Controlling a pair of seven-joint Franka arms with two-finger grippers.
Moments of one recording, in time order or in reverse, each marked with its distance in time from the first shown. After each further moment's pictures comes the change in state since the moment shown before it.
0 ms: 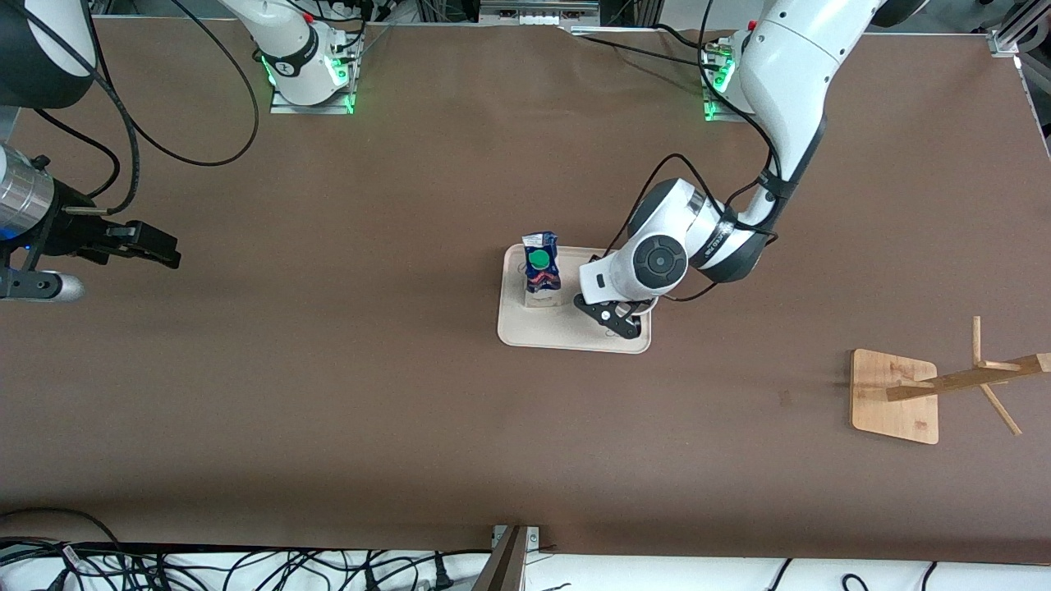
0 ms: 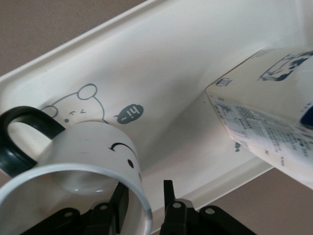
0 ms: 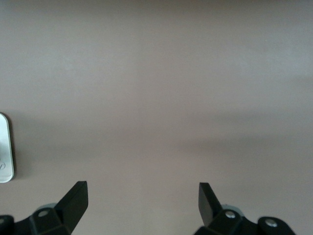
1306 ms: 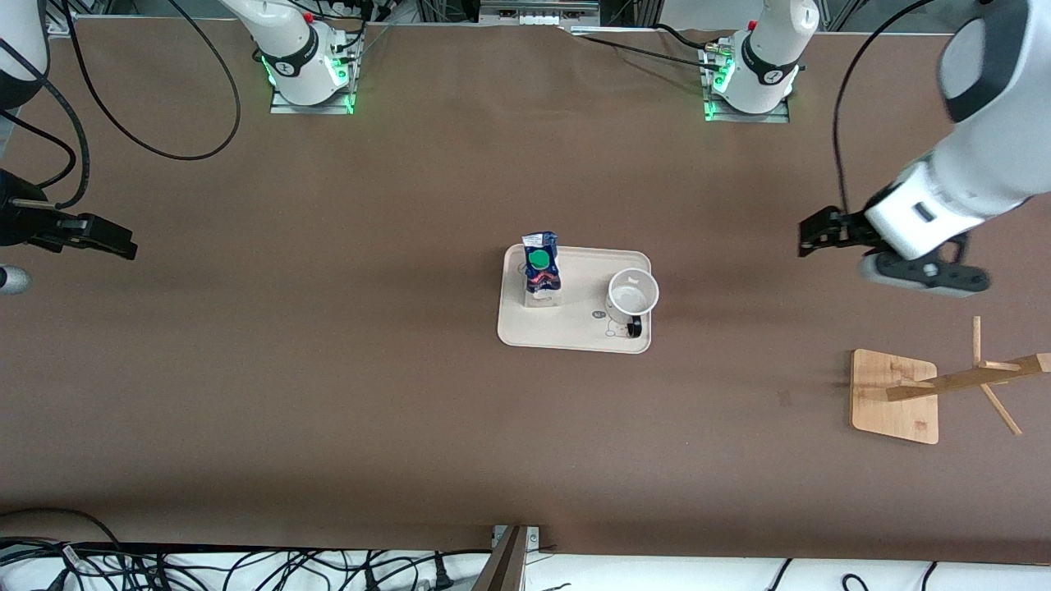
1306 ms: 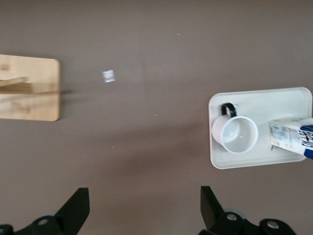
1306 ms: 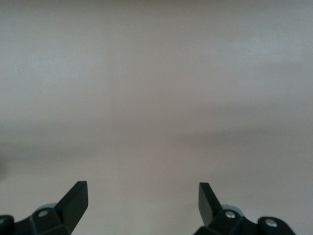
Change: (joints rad) left arm 0.319 -0.557 0.165 0.044 -0.011 -0.384 -0.005; right arm -0.033 -0.027 -0.072 -0.030 -0.023 -0.026 -0.039
